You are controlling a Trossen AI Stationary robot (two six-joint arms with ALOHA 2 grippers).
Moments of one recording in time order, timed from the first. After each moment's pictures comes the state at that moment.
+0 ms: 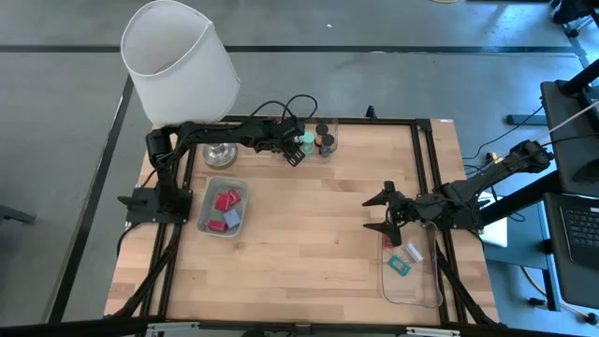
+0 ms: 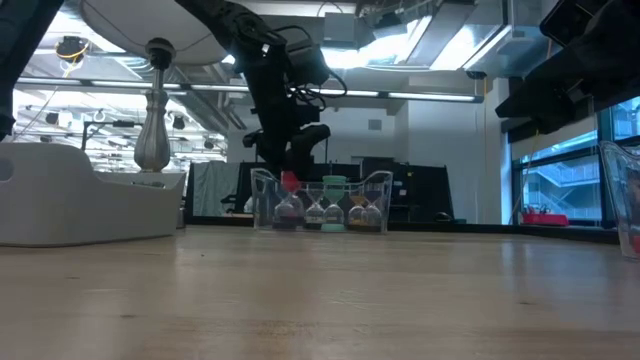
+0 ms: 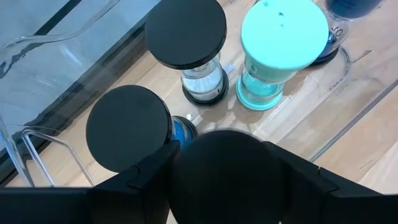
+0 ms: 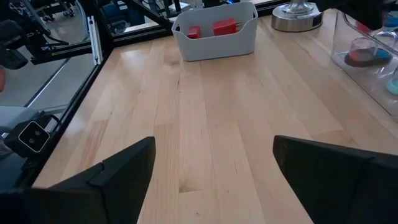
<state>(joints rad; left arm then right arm) 0.41 1.85 1.35 -0.55 -0.32 -0.31 0.49 0.69 0.26 0.04 0.40 0.38</state>
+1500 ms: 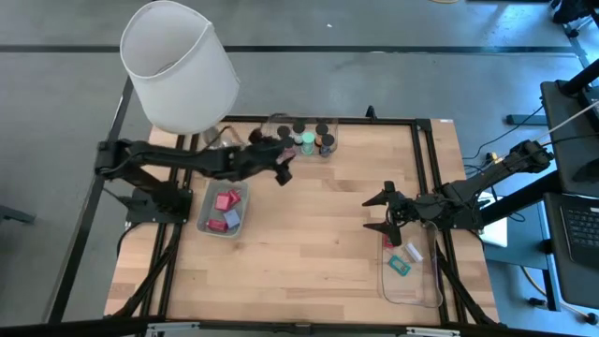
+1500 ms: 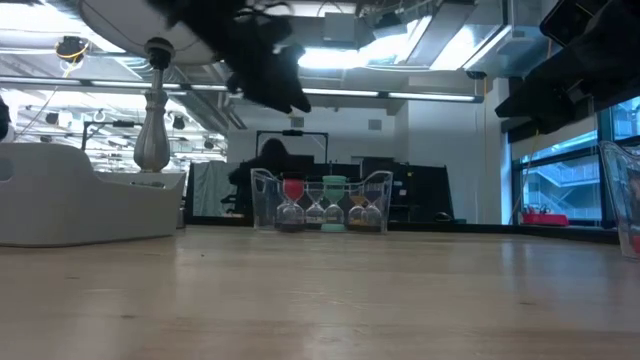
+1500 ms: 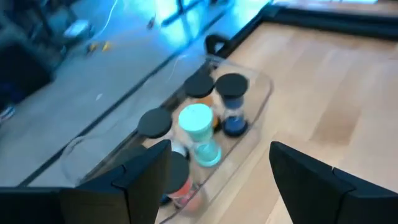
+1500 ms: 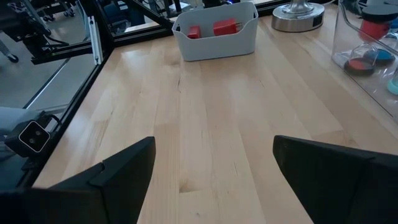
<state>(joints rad) 0.14 1.45 0.99 -0.12 -0.58 -0.16 0.49 0.69 0.26 0.05 0.40 0.38</state>
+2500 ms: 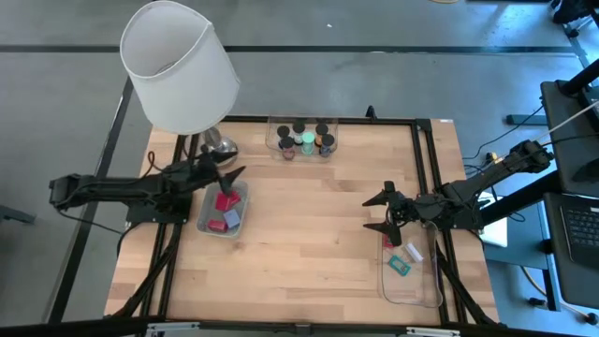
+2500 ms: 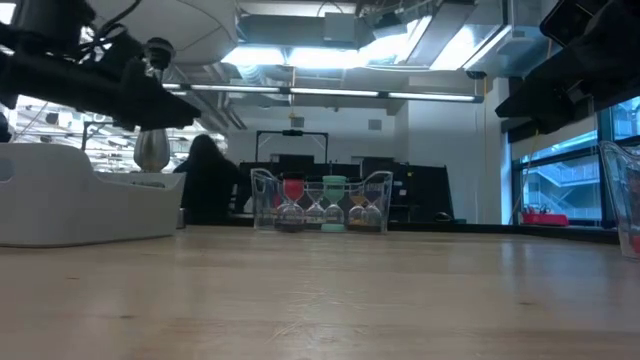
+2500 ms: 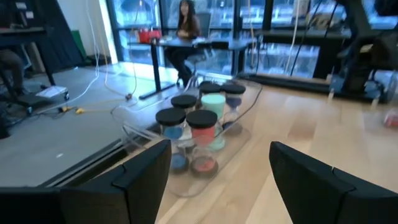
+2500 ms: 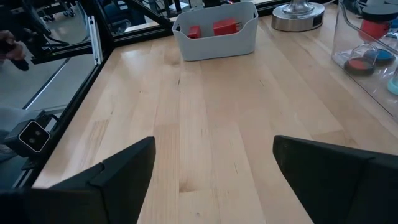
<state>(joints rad) 0.18 0.47 0.05 0.33 -0.41 -0.04 0.49 0.69 0.26 0.04 0.40 0.38</state>
